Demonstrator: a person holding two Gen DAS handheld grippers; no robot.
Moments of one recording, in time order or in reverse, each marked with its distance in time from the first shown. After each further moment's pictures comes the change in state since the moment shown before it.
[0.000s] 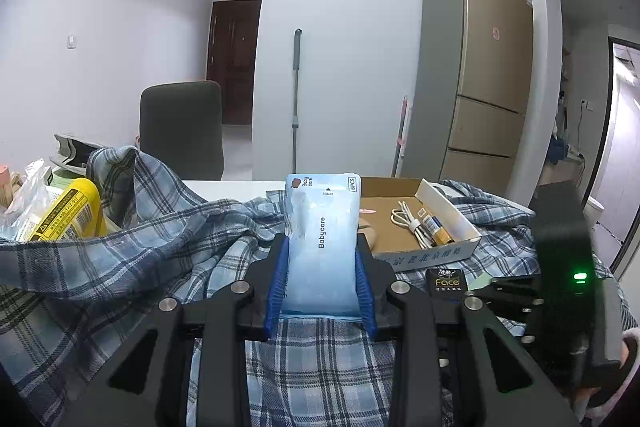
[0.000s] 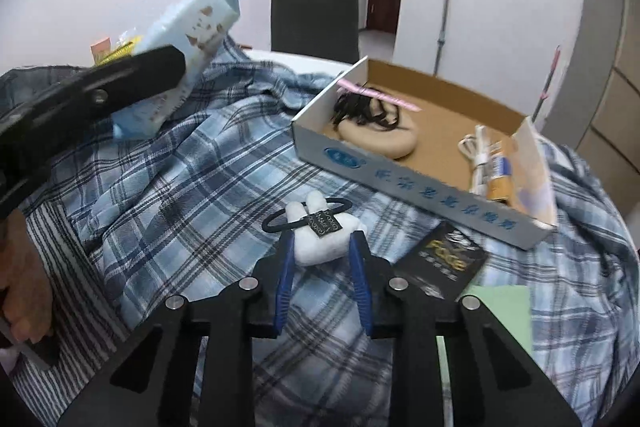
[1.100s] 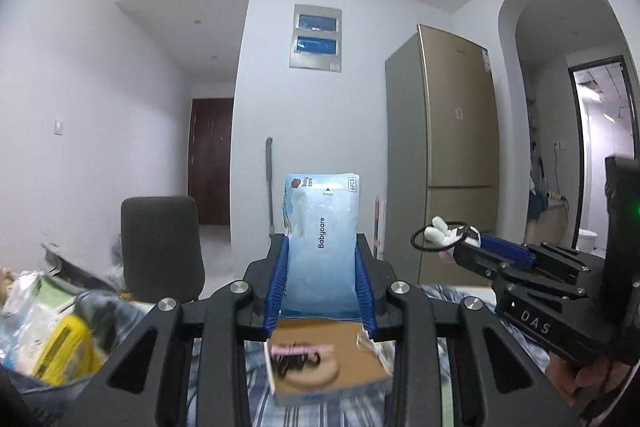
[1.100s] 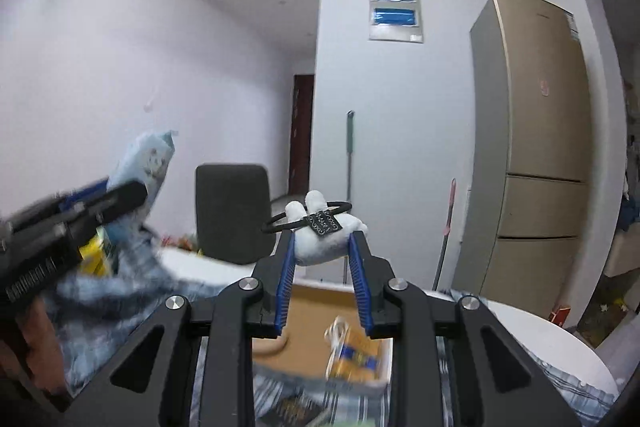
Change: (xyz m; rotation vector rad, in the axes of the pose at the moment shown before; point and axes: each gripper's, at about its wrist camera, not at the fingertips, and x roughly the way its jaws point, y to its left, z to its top) left arm -0.038 -0.048 0.072 0.086 -0.377 -0.067; right arm -0.129 -0.061 0.051 0.120 -0.651 -0.276
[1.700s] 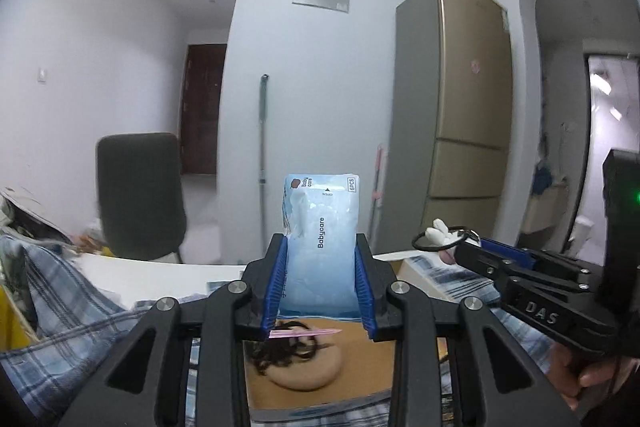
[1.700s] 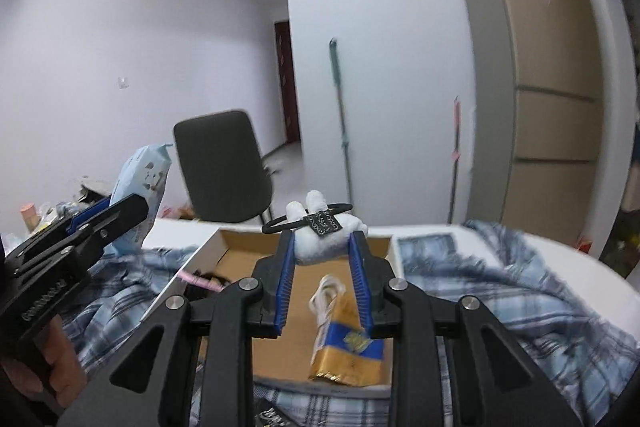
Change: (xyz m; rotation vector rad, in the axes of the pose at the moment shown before) left arm 0.134 0.015 -0.059 -0.058 0.188 -0.021; right arm 0.101 -0.037 -0.057 0.129 0.243 0.034
